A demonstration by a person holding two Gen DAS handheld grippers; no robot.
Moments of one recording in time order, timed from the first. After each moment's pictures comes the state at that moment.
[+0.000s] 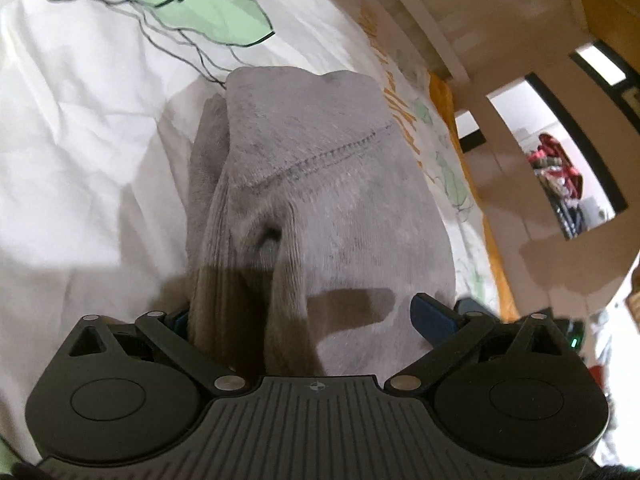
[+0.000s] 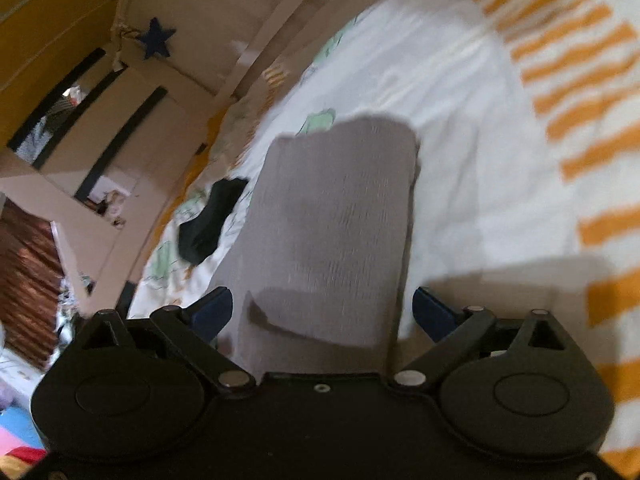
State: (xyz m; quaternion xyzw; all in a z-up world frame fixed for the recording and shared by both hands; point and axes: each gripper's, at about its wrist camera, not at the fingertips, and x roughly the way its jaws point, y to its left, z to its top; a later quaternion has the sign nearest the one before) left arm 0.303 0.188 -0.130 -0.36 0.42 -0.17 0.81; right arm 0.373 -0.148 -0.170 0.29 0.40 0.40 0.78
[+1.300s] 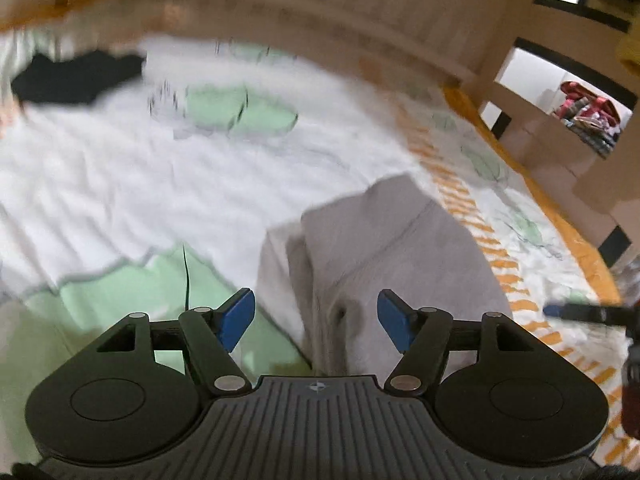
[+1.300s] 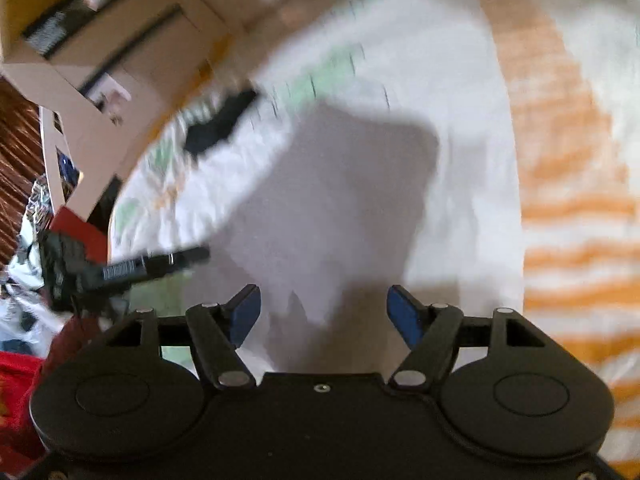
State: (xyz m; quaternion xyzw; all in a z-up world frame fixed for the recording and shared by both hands) left arm 0.126 0.166 -0.040 -0.14 0.34 -0.04 0.93; right arm 0.202 -0.150 -0.073 0.15 0.39 0.36 0.83
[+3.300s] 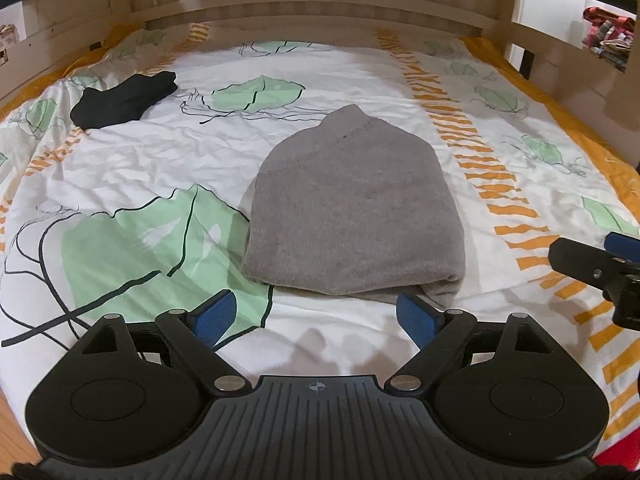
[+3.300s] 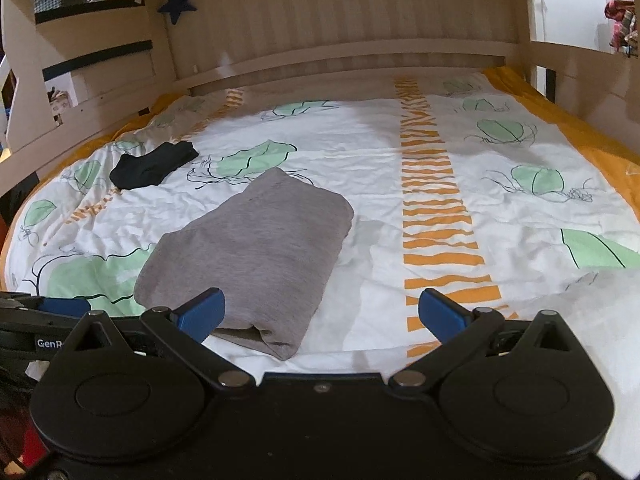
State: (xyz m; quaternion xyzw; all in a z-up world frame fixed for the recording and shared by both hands) left arm 0.022 0.027 -0.015 -0.03 0.39 0.07 0.92; right arm 0.072 -0.170 -0.055 0.03 0.28 0.20 0.94
